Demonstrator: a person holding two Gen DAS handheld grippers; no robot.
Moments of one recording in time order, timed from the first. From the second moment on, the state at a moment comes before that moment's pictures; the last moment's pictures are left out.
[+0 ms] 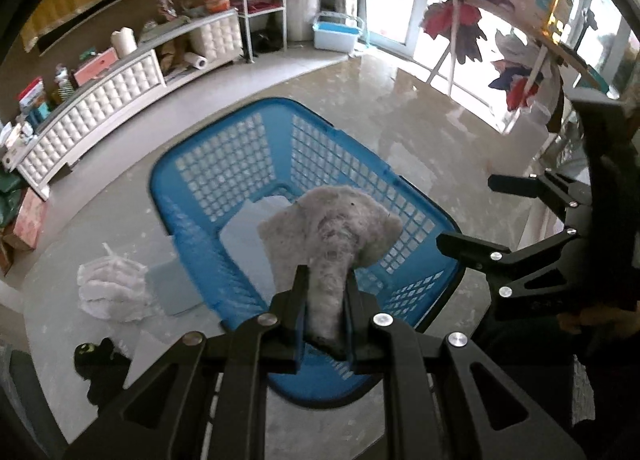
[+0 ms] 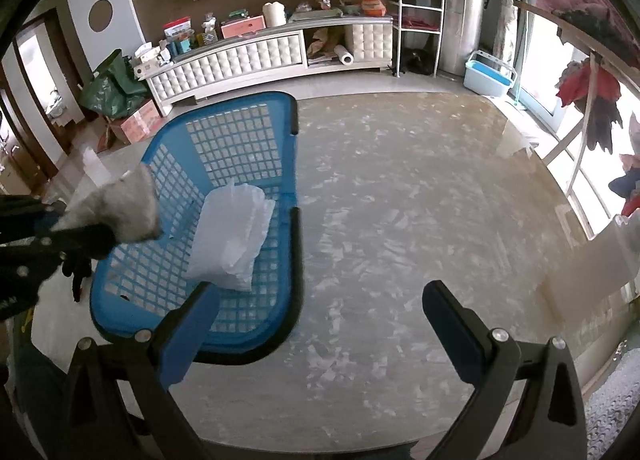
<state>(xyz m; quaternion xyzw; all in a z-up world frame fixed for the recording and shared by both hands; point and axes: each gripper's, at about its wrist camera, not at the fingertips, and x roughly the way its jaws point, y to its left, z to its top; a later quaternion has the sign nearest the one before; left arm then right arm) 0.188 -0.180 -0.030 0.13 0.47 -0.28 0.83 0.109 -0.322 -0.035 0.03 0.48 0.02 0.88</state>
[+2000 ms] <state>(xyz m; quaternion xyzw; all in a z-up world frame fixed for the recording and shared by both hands) 0.237 -0.215 -0.090 0.15 0.53 -0.27 0.79 0.115 -0.328 -0.044 0.06 0.49 0.02 0.87</state>
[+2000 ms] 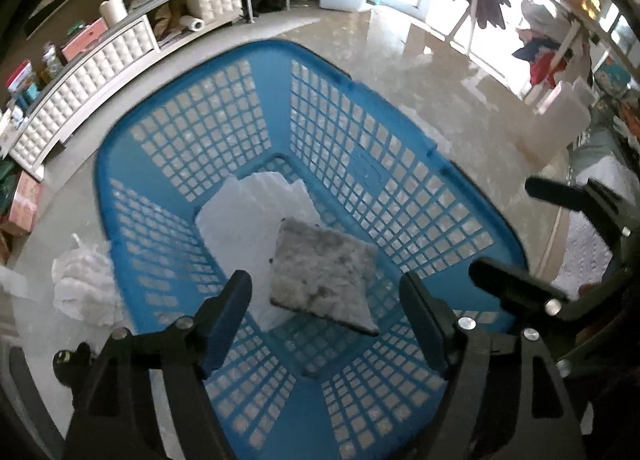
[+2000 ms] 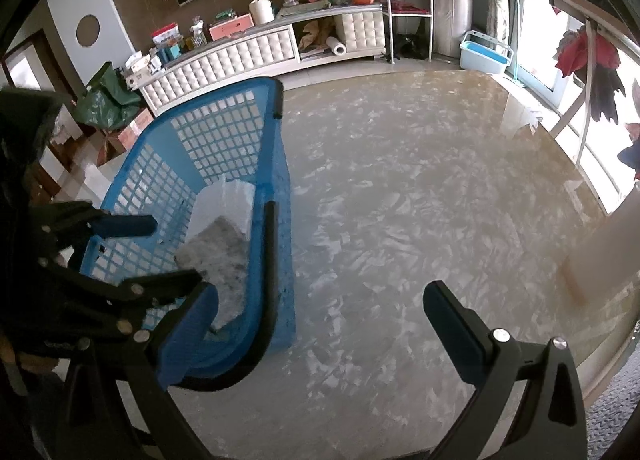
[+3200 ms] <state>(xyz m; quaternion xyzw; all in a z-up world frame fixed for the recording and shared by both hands) 0.123 -0.033 0.003 0.09 0.44 -0.15 0.88 0.088 -0.202 0.002 -0.04 0.47 0.11 0.87</state>
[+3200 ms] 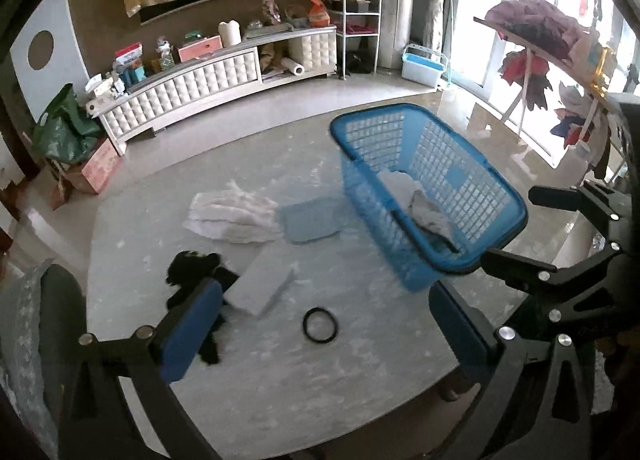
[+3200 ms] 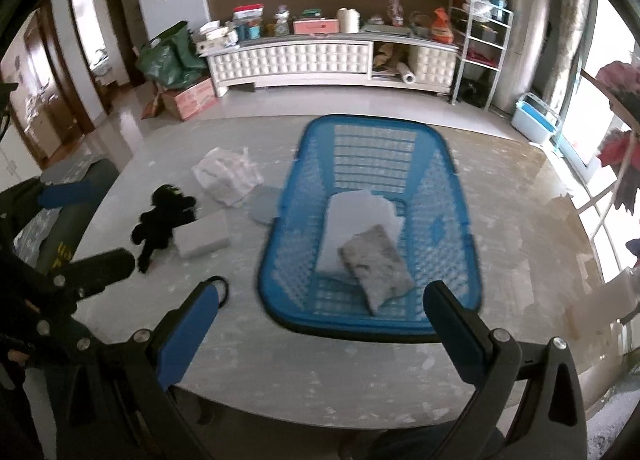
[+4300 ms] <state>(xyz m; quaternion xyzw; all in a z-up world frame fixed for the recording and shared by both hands) 0.111 0.118 -0.088 0.01 0.50 -0.11 0.86 0.116 -0.054 -0.102 -0.10 0.57 0.19 0.79</state>
